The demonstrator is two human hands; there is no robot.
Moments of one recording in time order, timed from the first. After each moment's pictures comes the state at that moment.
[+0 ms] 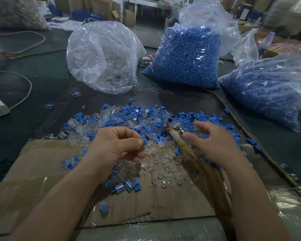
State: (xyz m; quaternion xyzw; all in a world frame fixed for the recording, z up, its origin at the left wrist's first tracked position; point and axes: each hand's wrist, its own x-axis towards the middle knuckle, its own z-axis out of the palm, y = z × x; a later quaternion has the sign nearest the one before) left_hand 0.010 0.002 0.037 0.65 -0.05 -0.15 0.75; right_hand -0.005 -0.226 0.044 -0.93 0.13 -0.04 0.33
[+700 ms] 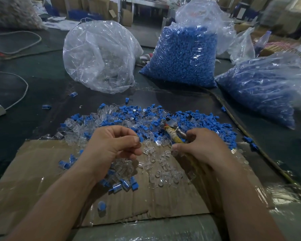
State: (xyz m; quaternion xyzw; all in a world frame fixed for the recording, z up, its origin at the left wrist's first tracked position) left_hand 0.012 0.002 0.035 0.64 -0.04 -0.15 0.75; right_hand 0.006 -0.220 0.038 -0.97 0.15 0.04 0.17
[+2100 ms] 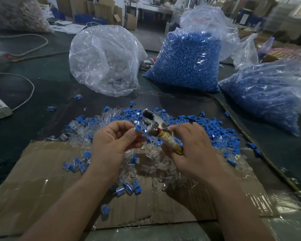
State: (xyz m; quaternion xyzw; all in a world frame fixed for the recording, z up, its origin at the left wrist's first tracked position) left_hand 0.010 -0.010 0.027 0.58 -0.05 0.02 0.81; right_hand -0.011 -0.183 0.040 -0.97 -0.11 -0.16 0.15
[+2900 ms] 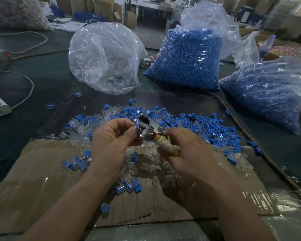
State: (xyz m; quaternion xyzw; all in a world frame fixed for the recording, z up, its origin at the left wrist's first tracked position) left_hand 0.009 -0.013 0.027 0.61 -0.05 0.06 0.79; right_hand -0.011 -0.180 0.036 -0.97 -0.13 -0.10 0.17
